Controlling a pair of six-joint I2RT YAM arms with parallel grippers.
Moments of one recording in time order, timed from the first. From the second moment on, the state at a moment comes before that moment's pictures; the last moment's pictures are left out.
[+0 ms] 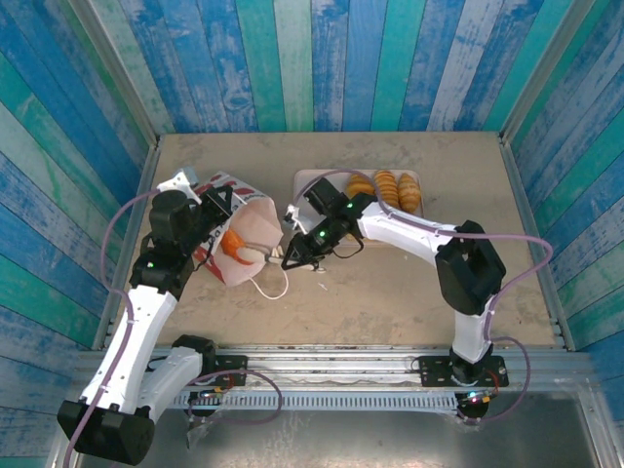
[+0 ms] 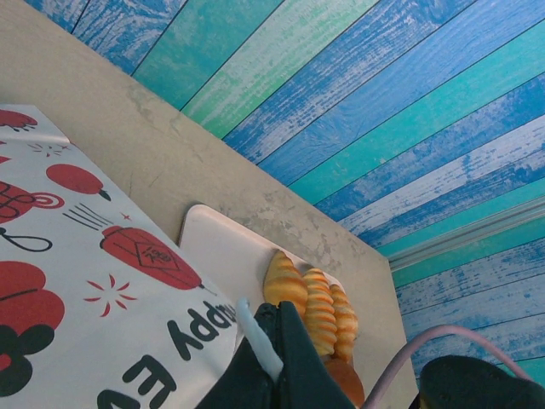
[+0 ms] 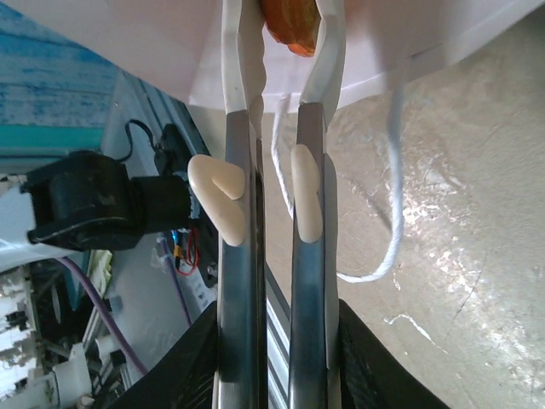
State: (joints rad) left arm -0.19 0.84 0.83 -0.25 0.14 -0.80; right arm 0.81 1.89 1.46 -0.64 -0.78 0.35
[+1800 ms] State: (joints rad) left arm -0.19 0.96 0.83 -0.18 0.04 -0.95; right arm 0.37 1.49 1.17 -1.00 -0.90 0.05
